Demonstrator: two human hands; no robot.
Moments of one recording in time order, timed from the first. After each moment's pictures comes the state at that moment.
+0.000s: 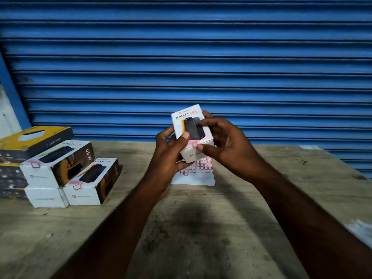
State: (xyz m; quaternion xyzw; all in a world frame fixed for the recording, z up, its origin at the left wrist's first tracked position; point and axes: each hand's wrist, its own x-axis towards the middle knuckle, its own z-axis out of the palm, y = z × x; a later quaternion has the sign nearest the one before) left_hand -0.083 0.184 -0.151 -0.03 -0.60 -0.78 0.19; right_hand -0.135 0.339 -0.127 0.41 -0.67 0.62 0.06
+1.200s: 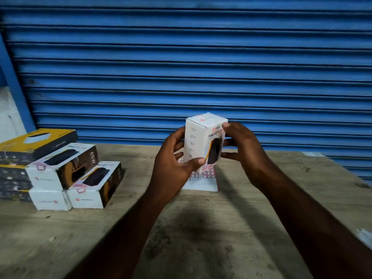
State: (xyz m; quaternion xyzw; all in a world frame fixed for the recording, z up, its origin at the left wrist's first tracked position) left_hand -0.084 0.180 -0.162 -0.09 -0.72 -0.60 0.33; right_hand -0.128 0.346 -0.109 0.23 -0.68 0.70 0.05
